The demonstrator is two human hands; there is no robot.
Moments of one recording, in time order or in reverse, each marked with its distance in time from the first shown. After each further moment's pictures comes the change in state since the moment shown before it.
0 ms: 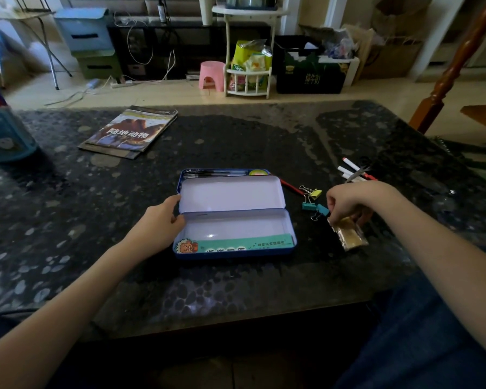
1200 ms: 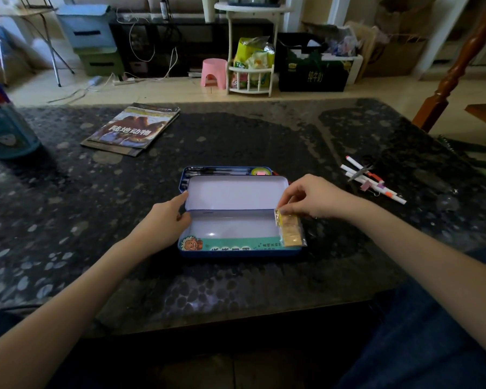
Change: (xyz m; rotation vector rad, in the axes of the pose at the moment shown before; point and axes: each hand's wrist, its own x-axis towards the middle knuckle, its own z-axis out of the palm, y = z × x) left_hand 0.002 0.003 0.002 -0.006 -0.019 0.059; right_hand -0.025 -0.048 0.025 0.359 0.218 -0.577
